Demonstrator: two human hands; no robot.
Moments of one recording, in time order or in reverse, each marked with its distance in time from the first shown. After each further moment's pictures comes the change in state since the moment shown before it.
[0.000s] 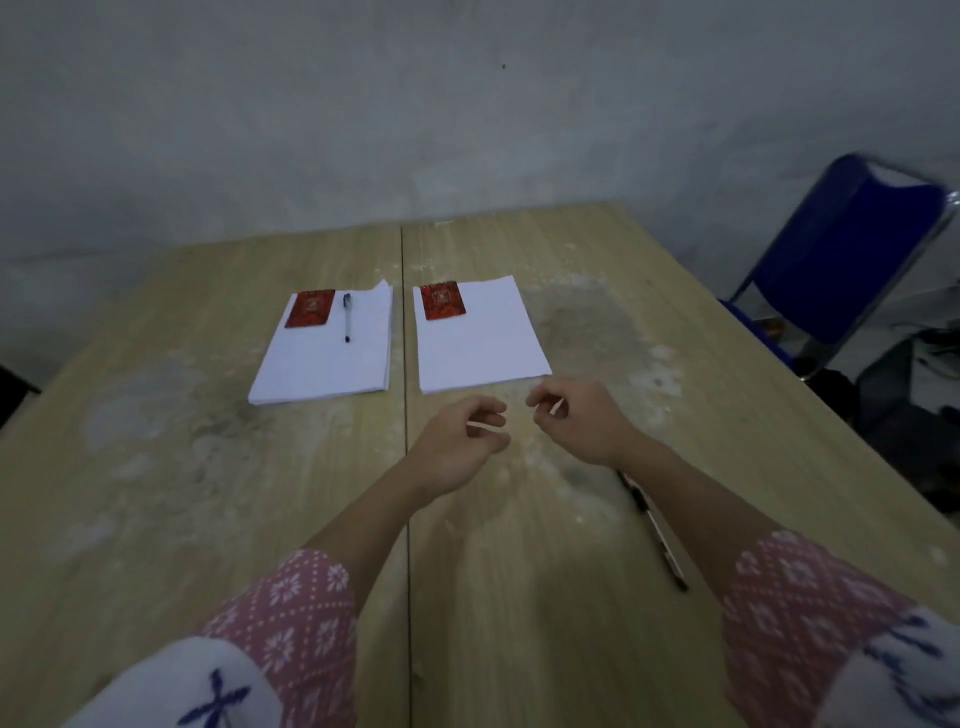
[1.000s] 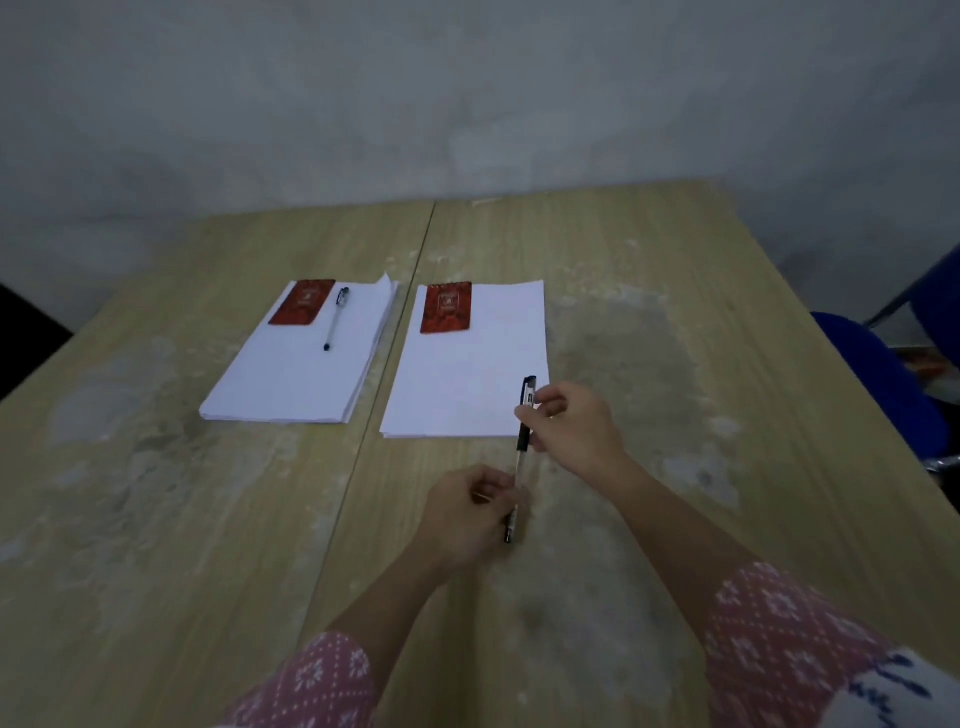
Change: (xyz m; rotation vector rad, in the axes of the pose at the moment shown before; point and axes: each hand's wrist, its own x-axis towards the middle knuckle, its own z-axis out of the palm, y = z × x) left_hand 0.136 -0.037 0.091 -0.072 0.302 -0.317; right_hand 0.138 0.111 0.011 0.530 -0.076 0.353
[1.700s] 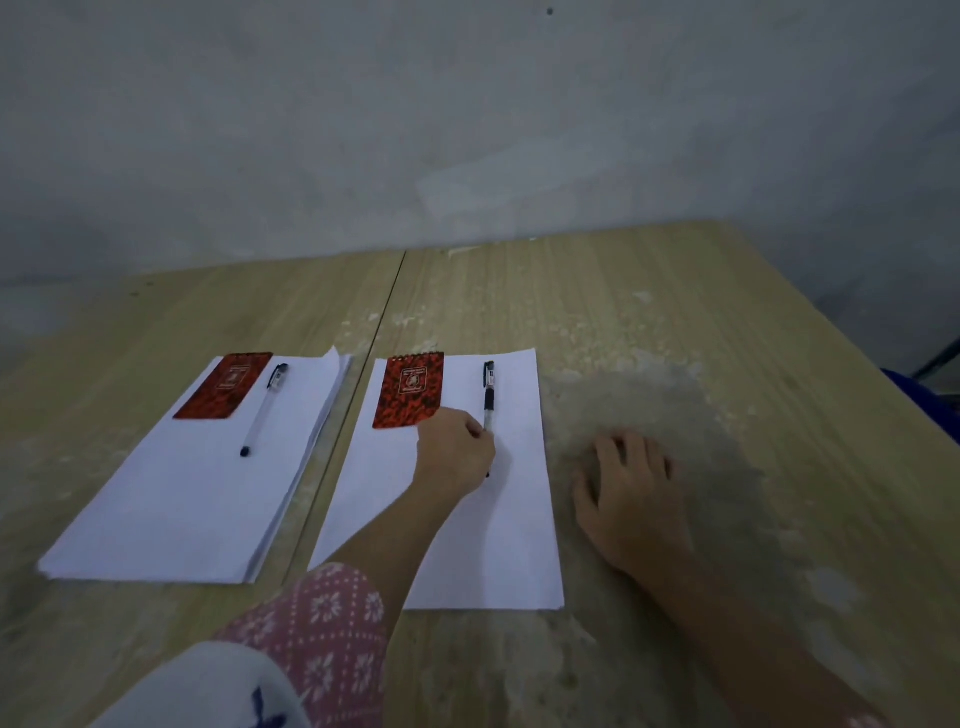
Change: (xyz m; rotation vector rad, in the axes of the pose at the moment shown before) left_hand 0.240 0.044 0.006 0.353 0.216 0.174; right_hand 0.137 0.076 -0.023 -1.045 0.294 -0.296
